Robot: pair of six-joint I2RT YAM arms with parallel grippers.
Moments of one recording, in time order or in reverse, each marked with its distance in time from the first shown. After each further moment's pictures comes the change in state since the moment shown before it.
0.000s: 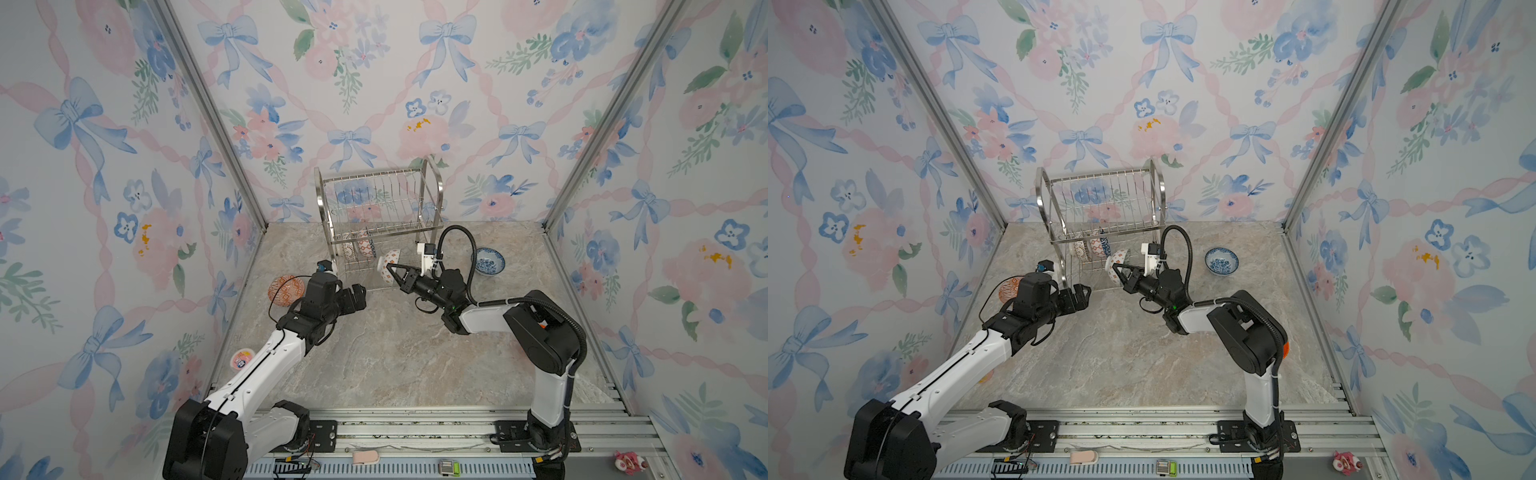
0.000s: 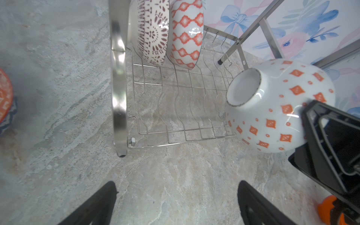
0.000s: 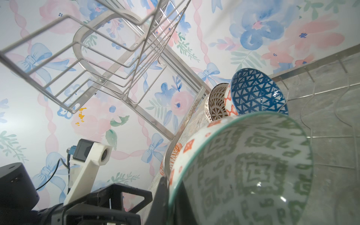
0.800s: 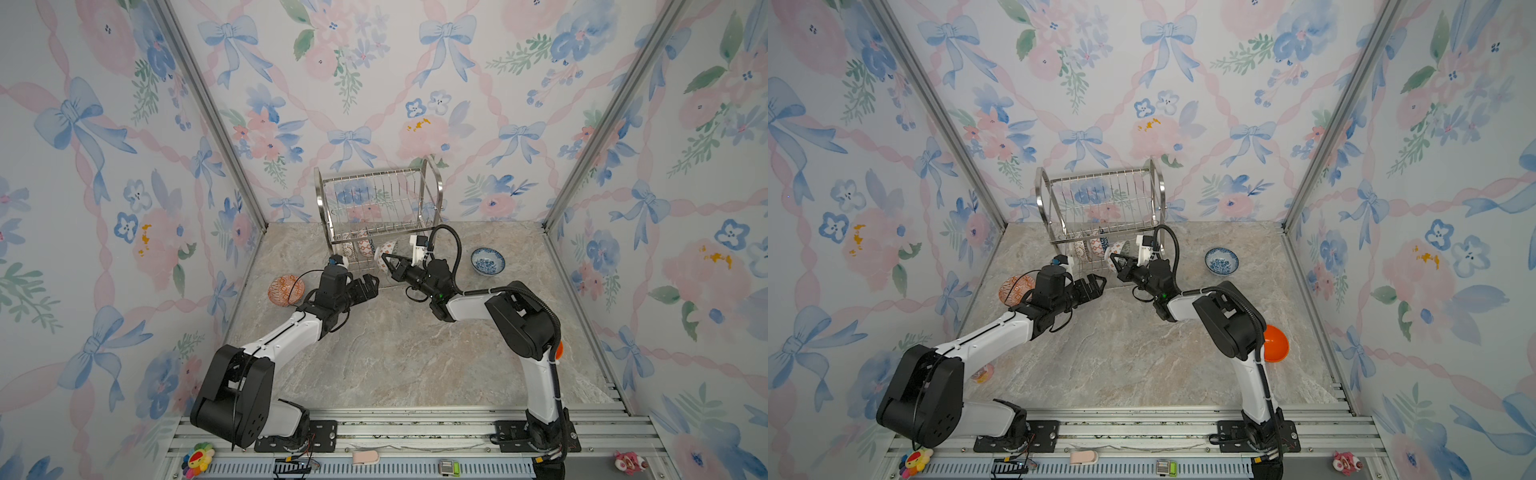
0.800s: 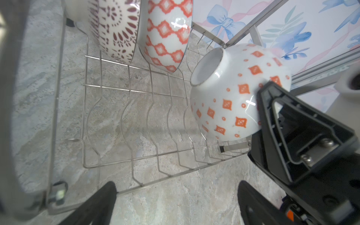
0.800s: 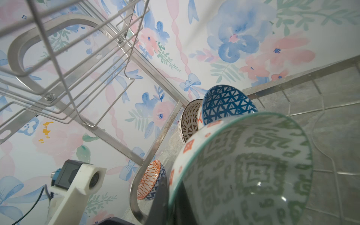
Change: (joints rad) left arm 0.000 0.285 0.045 0.306 0.090 -0.123; right arm -0.023 0.171 0.198 -0.067 0.082 -0.035
